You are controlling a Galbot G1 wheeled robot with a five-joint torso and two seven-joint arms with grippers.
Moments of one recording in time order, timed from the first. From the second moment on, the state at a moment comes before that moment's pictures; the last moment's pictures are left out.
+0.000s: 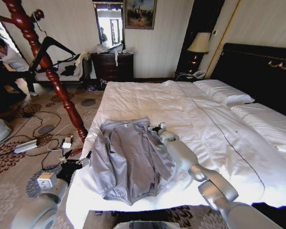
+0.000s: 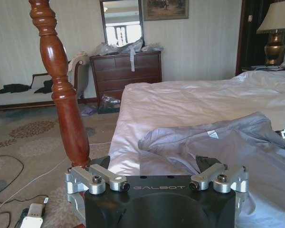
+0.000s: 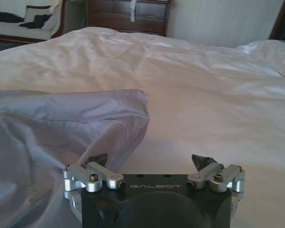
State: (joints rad) left arm 1.92 -0.85 -0.81 -2.42 -0.69 0.21 -0.36; right arm -0.33 1.32 -0.13 0.86 0.54 -0.25 0.11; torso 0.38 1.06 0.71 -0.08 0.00
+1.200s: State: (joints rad) left arm 1.97 -0.94 -0.82 -2.48 -0.67 0.22 -0.36; right arm -0.49 1.25 0.14 1.11 1.34 -0.61 0.24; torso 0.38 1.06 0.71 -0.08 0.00
